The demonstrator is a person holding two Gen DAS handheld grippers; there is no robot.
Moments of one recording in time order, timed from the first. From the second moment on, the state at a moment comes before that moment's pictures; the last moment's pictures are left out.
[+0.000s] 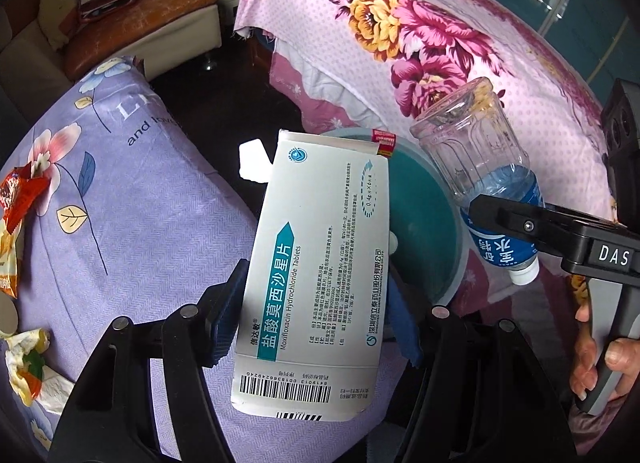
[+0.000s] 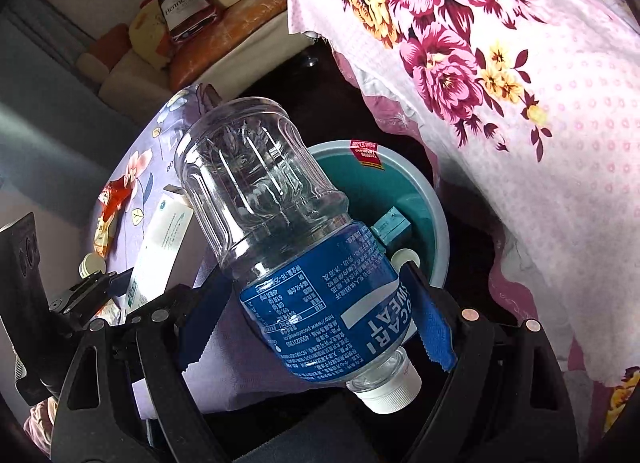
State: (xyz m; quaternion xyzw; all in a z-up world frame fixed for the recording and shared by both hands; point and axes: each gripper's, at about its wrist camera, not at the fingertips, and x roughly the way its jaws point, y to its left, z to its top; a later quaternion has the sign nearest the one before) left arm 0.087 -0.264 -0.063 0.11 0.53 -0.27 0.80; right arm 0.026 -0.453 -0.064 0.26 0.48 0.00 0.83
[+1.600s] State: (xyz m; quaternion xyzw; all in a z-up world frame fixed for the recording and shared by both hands) left arm 0.095 -0.210 -0.075 0.03 0.56 -0.24 0.80; right arm 0.049 -0.421 -0.075 0.23 0.54 -0.01 0.81
